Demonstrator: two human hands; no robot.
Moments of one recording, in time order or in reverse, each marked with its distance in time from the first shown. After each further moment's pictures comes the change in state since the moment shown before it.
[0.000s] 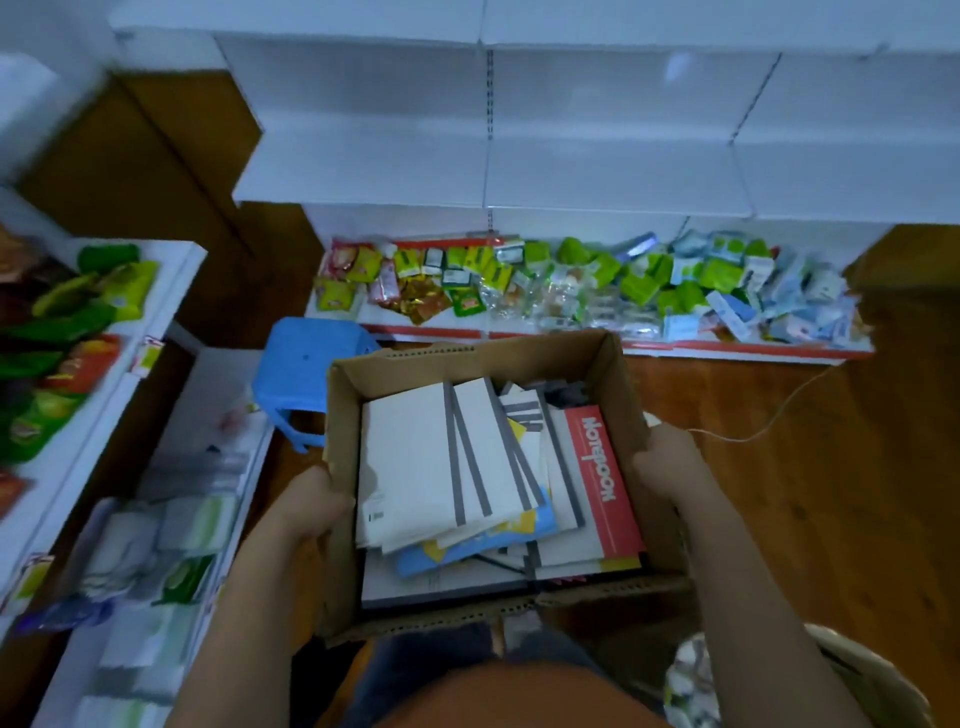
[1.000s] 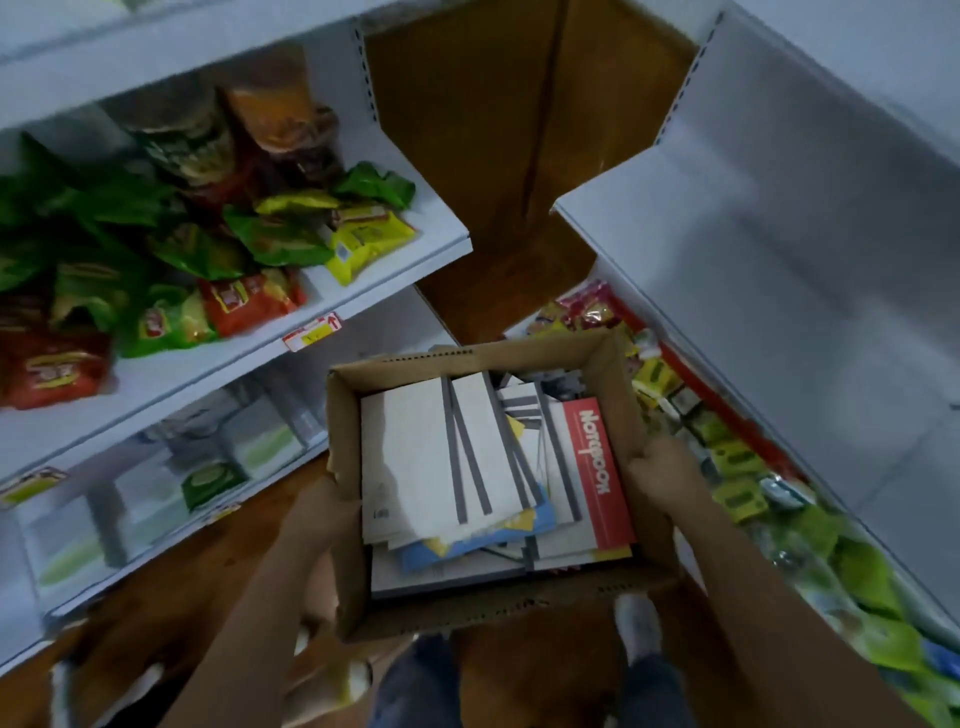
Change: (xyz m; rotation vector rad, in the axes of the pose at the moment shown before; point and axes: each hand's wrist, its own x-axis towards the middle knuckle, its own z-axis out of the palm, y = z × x) left_hand 0.339 -0.101 -0.134 -0.592 0.350 -0.682; right_hand 0.409 -0.519 0.225 -0.489 -0.399 -0.685
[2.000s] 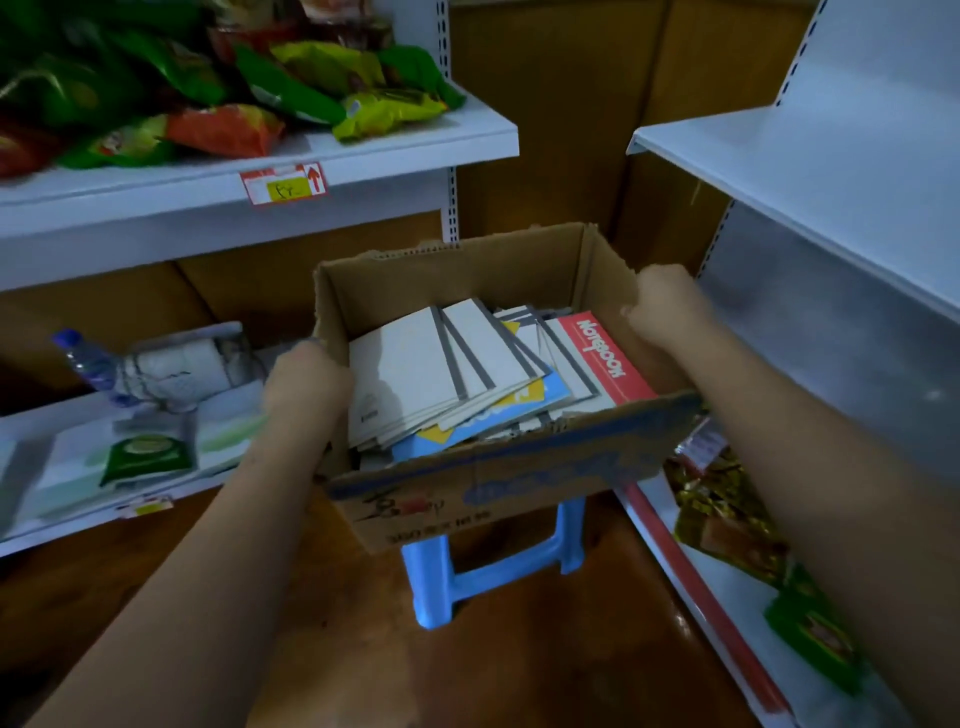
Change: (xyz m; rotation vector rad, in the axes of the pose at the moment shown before) left_hand 0.174 -0.004 0.161 0.051 0.742 0.015; right_hand 0.266 0.048 0.135 -0.342 0.438 -0.619
